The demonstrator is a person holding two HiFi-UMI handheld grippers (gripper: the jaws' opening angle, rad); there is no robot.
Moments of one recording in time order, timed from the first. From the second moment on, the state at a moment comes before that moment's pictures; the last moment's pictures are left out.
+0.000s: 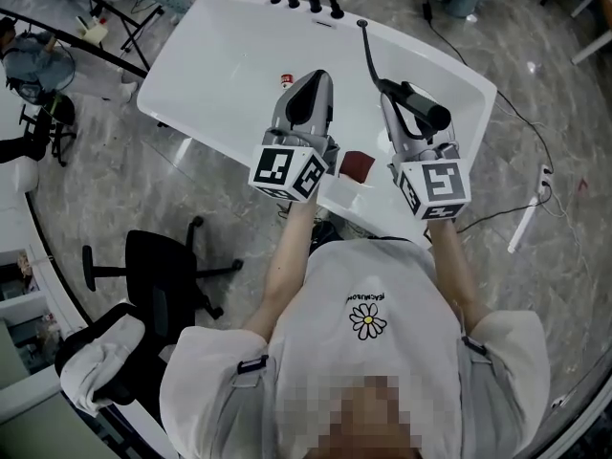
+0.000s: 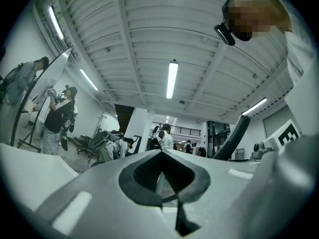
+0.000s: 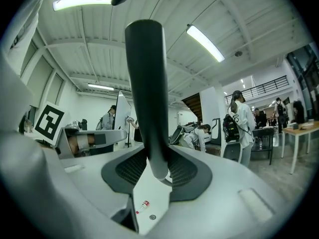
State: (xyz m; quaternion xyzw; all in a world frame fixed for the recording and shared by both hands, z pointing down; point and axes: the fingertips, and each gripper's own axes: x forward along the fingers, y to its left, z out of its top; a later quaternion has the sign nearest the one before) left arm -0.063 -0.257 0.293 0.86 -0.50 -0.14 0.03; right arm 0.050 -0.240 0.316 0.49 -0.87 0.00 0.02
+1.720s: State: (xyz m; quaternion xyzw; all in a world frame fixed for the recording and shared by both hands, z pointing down) left arm -0.034 -0.247 0.291 0.86 -0.49 -0.14 0.03; right arm 0.072 -0.233 0.314 0.51 -0.86 0.00 -0.01
